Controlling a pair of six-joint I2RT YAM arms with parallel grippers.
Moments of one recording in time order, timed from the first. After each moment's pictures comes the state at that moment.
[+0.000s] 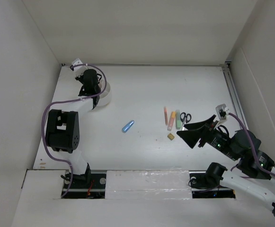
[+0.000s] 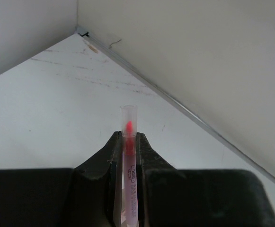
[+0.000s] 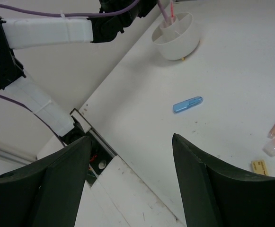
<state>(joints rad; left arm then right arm) -0.15 1.72 1.09 0.48 -0.64 -0.47 0.92 0.38 0.81 -0.43 0.07 0.56</state>
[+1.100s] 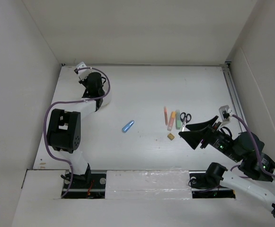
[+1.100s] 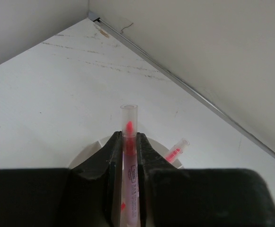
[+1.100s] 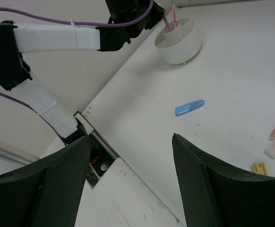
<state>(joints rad) -0.20 1.73 1.05 0.47 -0.72 -0.47 0.92 0.35 0.80 -0.43 0.07 0.56</state>
